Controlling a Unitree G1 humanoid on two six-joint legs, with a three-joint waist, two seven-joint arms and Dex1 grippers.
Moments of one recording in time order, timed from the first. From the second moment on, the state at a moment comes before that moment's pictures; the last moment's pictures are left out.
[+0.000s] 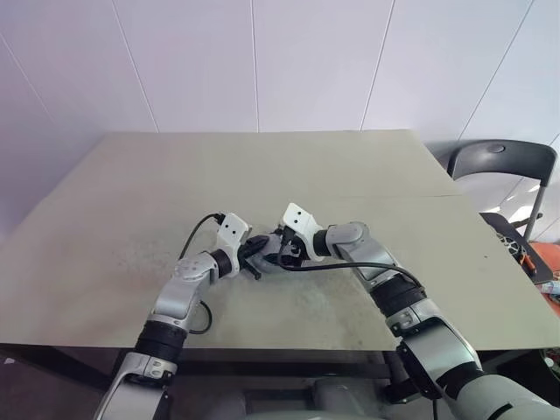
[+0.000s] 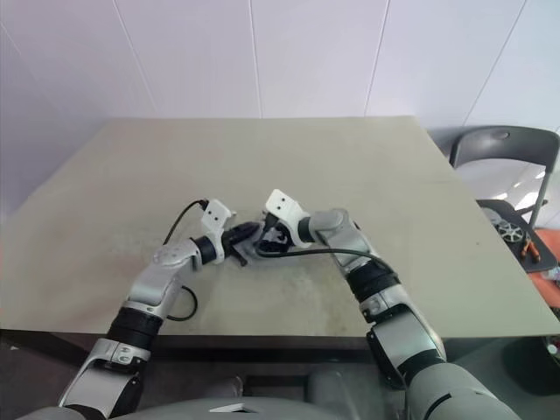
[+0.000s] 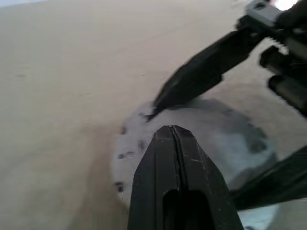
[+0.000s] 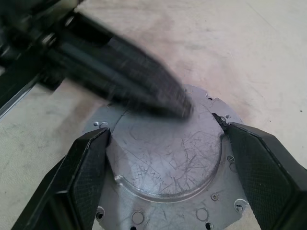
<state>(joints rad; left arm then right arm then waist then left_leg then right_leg) -0.35 0.24 -0.15 0.21 -0.18 0.28 -0.65 -0.69 -0.23 0.34 0.44 -0.02 0.41 0.88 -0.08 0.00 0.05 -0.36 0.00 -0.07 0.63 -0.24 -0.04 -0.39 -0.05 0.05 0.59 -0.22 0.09</state>
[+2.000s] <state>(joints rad) -0.31 0.23 -0.11 0.15 -0.27 0.36 -0.76 -0.68 -0.29 0.12 0.43 0.29 1.00 0.90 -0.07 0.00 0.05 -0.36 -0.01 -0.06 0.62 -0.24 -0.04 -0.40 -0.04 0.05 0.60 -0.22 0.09</state>
